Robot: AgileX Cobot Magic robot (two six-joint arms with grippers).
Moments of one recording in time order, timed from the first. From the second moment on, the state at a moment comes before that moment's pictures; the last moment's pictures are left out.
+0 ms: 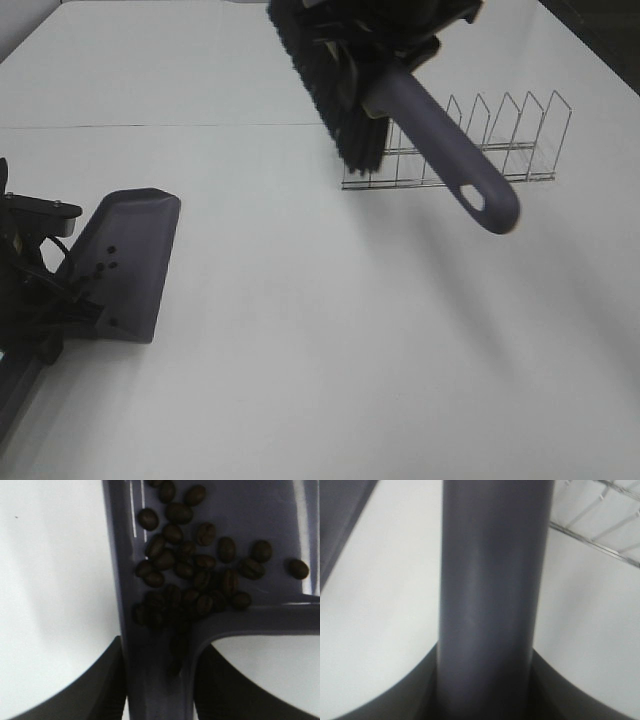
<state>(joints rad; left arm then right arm) -0.29 1.87 -0.85 0.16 0.64 -0.28 0.48 1.99 -1.86 0.05 1.23 0.04</state>
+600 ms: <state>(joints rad) -0.29 1.87 -0.85 0.16 0.64 -0.28 0.19 1.83 -1.20 0.05 1.04 0.12</state>
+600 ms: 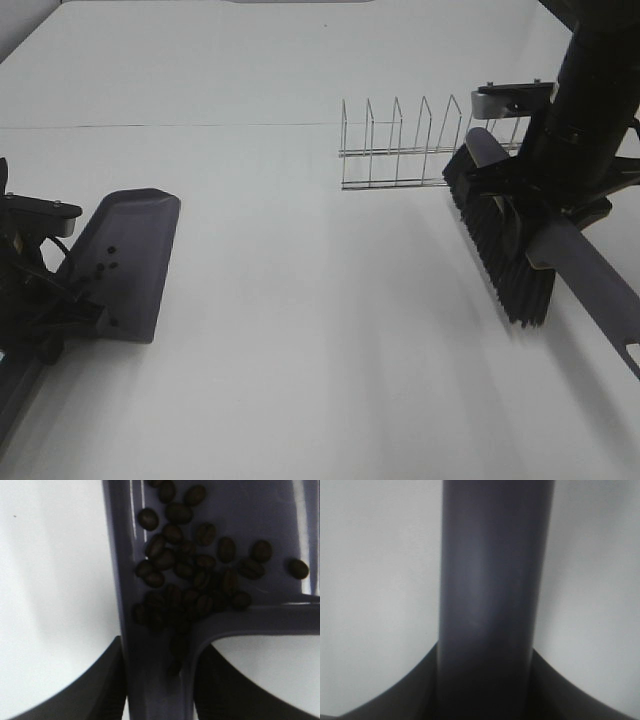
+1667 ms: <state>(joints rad) -0.29 1.87 -0.85 0.14 0.64 -0.28 0.13 2.30 -1.80 0.00 1.23 0.14</state>
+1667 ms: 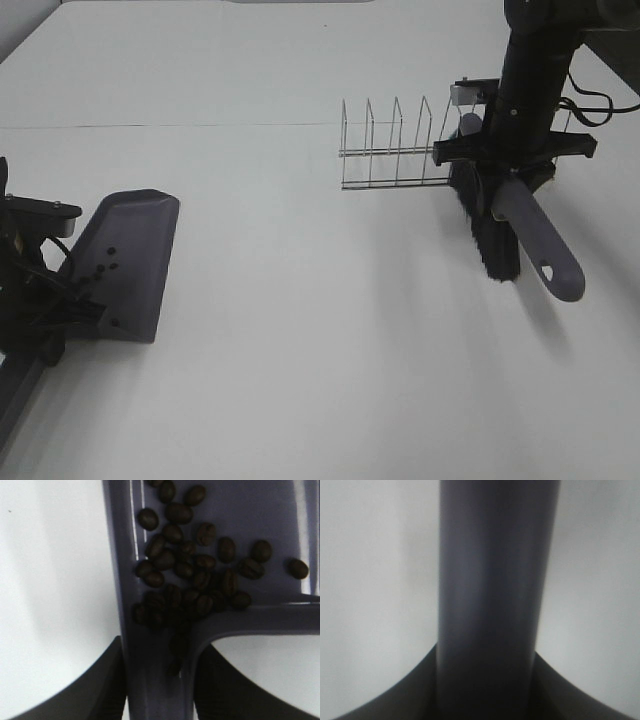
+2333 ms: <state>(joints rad) -0.29 1.87 -0.85 0.13 0.68 -0.28 0.13 2.48 -2.18 -0.08 1.24 0.14</state>
